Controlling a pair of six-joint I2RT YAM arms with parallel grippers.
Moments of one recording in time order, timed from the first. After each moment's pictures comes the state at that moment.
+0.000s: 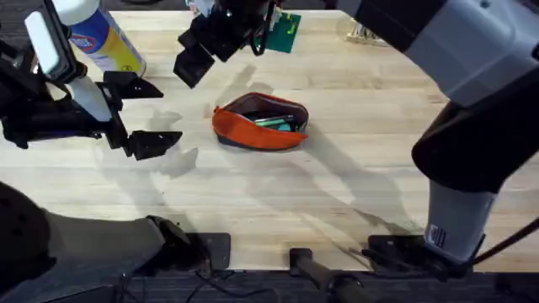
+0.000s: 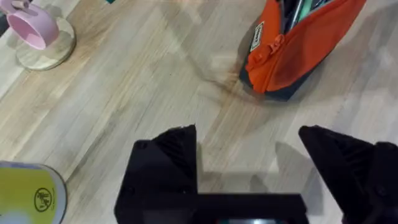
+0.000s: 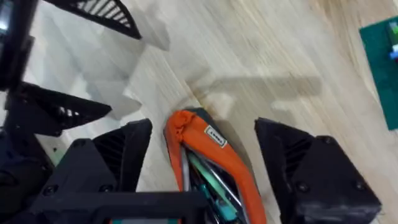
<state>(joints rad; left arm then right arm) 0.72 1.53 0.99 -1.14 0.93 1.85 0.79 2.16 2.26 -1.12 -0.19 -0.09</state>
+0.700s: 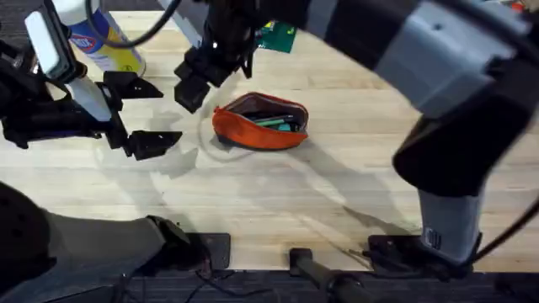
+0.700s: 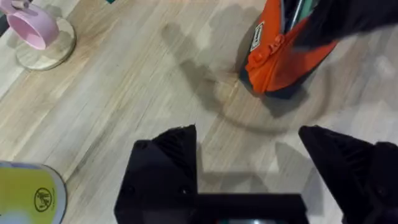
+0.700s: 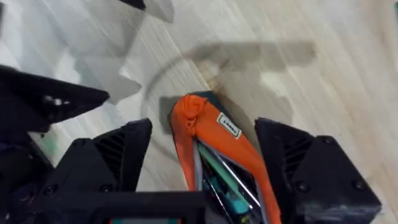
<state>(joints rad) 0.72 1.53 0.99 -1.14 0.93 1.85 0.86 2.21 2.26 -1.19 -0.10 -0.07</state>
